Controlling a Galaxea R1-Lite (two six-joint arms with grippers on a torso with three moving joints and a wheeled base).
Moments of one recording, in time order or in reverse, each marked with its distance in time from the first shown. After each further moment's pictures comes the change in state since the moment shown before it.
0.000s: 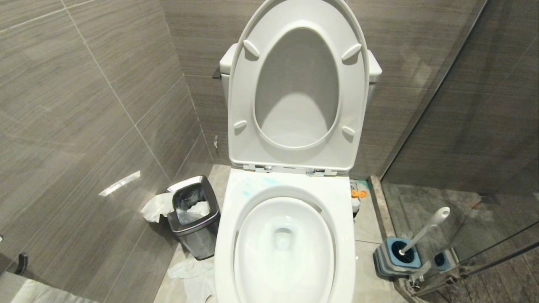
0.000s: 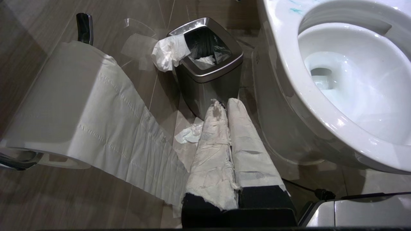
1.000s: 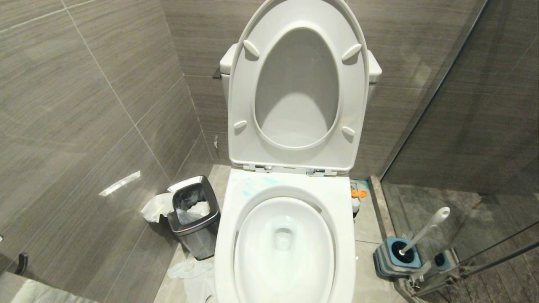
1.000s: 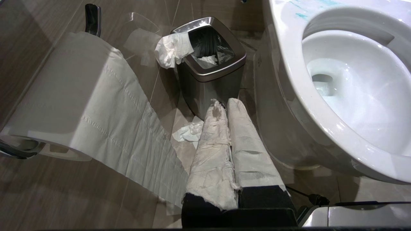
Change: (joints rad) left arm 0.000 -0.001 0.000 -0.003 0.026 -0.056; right arm 0.000 0.000 0.000 0.006 0.001 -0.006
